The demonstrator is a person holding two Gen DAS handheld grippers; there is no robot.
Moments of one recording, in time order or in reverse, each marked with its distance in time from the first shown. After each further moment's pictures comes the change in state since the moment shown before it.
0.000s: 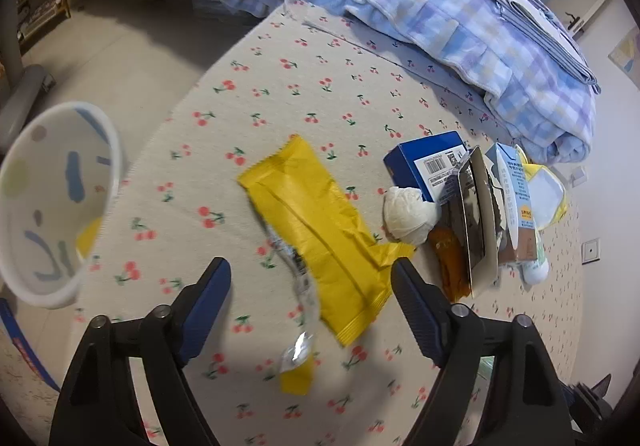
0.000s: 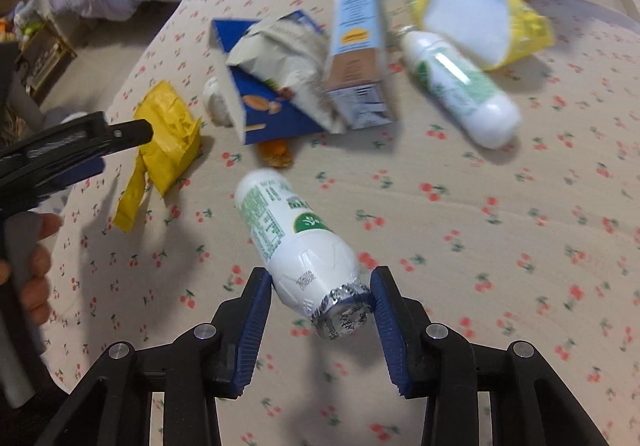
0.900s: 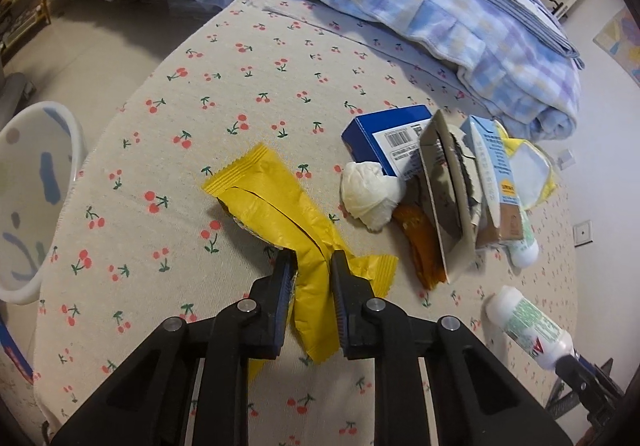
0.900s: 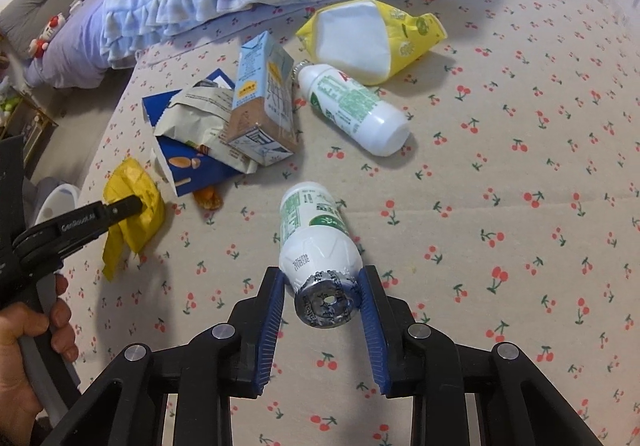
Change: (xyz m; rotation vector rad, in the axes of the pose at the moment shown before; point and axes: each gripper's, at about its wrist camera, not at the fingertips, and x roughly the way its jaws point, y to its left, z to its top) left arm 0.007 -0.021 -0.012 0.057 0.014 -0.050; right arm -0.031 -0.048 -0.003 0.161 -0.079 0.009
